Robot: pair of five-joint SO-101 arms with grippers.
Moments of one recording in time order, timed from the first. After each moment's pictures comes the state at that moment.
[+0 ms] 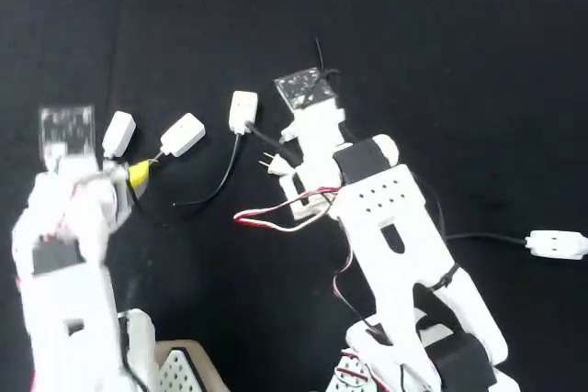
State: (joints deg) left arm -22.8 -62.1 62.7 47.6 -14.7; right arm -23.6 -24.9 30.7 79.2 1.6
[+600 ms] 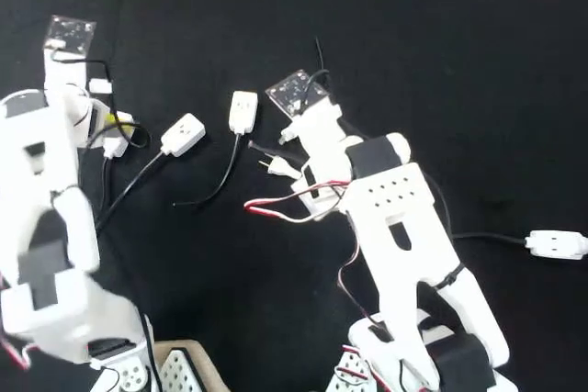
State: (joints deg) left arm -25.4 4.3 9.6 54.0 -28.4; right arm -19.6 -24.9 32.2 76.9 16.1
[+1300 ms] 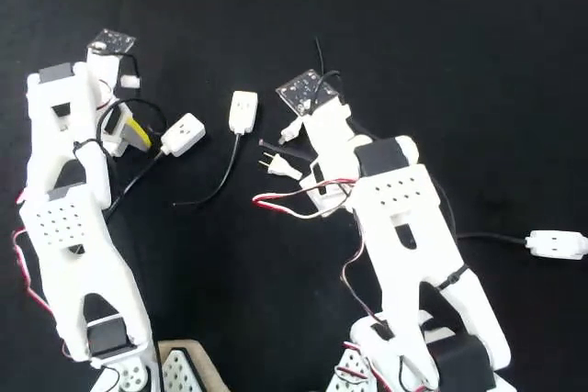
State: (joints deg) left arm -22.7 45.4 -31.5 70.4 -36.0; right arm -16.4 -24.9 34.6 72.2 18.0
